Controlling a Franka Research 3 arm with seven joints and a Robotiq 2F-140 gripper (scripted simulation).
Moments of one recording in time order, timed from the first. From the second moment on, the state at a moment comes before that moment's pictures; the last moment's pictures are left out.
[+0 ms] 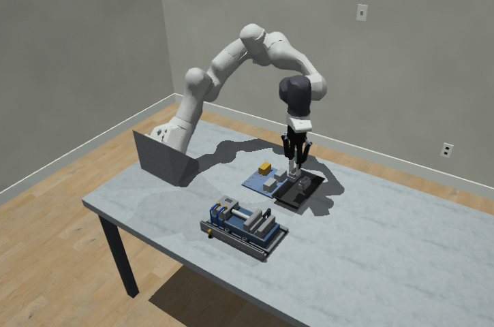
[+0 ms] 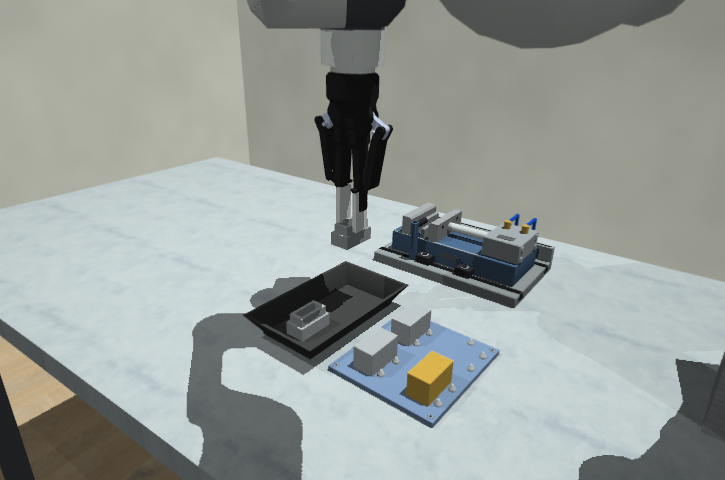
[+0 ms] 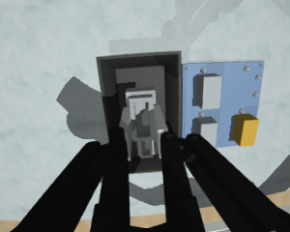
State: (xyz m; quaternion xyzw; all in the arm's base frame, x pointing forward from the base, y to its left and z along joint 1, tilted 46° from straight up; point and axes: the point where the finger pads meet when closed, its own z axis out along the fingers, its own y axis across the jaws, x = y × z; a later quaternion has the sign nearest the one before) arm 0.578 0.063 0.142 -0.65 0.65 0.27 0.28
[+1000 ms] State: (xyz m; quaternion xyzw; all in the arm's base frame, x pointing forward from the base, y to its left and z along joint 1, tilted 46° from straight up) arm 0.577 0.064 0.139 -0.65 0.65 0.27 0.28
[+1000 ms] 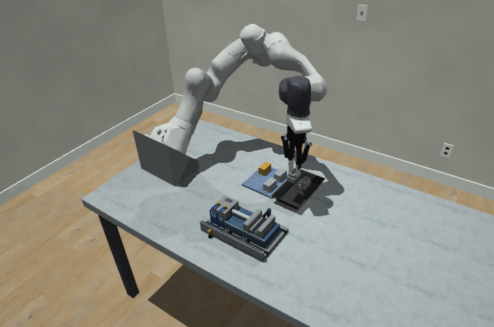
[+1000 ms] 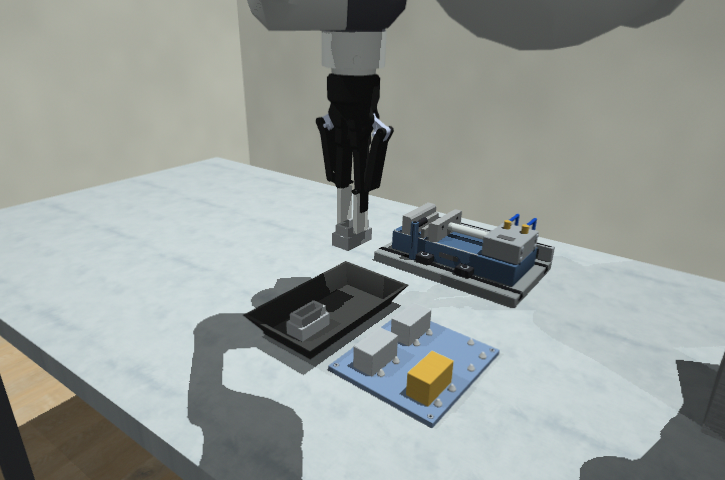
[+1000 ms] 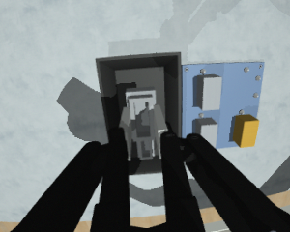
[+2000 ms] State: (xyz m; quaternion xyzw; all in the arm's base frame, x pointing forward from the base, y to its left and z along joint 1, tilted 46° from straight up) arm 0.576 0.099 0.107 -0.64 0.65 0.28 0.28
